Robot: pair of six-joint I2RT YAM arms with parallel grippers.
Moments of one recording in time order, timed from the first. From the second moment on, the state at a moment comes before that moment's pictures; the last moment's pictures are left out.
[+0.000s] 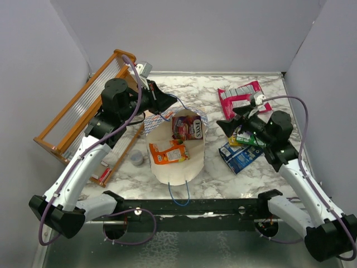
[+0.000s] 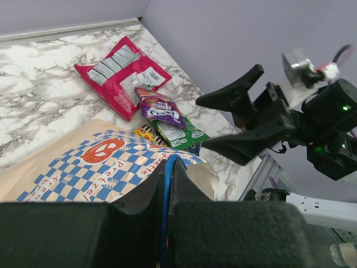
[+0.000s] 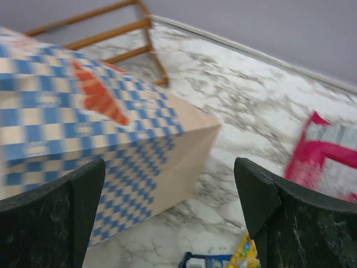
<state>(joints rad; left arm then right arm) -0.47 1.14 1.29 -0.26 0.45 -0.49 0.24 0.92 0.70 0.11 -0.41 0.08</state>
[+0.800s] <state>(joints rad) -0.47 1.14 1.27 -0.24 0.45 -0.51 1.16 1.23 0.89 -0.05 -0.14 -0.51</state>
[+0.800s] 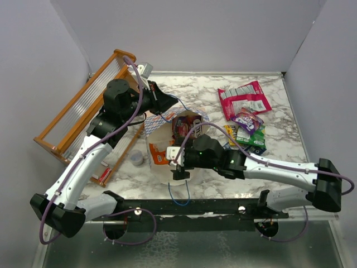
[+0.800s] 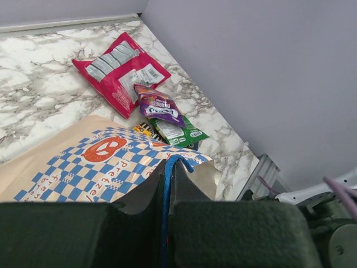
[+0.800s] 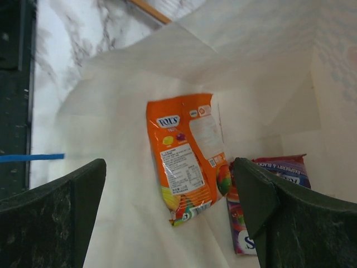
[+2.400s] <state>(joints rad) -0.47 1.14 1.27 -0.24 0.45 -0.51 1.18 1.73 0.84 0.31 0.23 -0.77</state>
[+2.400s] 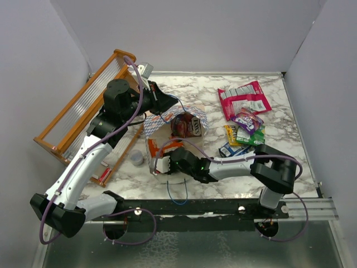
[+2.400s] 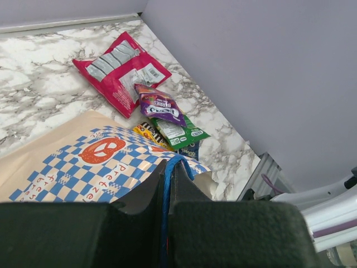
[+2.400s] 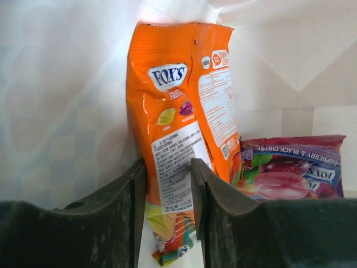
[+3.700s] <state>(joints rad) -0.47 1.14 1.27 -0.24 0.45 -0.50 1.18 1.05 0.84 0.23 0.22 -0.63</state>
